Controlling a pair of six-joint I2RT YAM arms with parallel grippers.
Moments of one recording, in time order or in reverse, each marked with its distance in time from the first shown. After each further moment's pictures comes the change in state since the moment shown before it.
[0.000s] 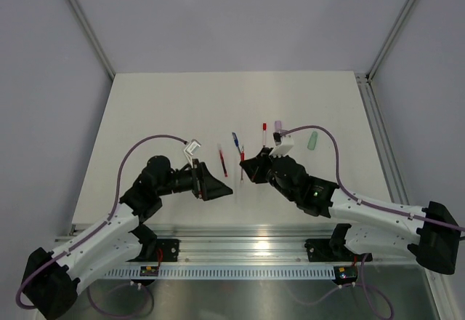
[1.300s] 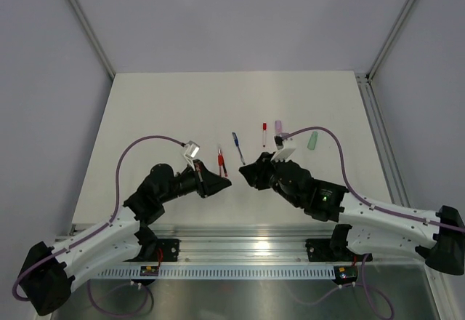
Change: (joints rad) left arm -0.114 0.017 -0.071 0.159 -0.262 0.048; right arm 0.106 -0.030 0.055 -0.079 0.017 0.005
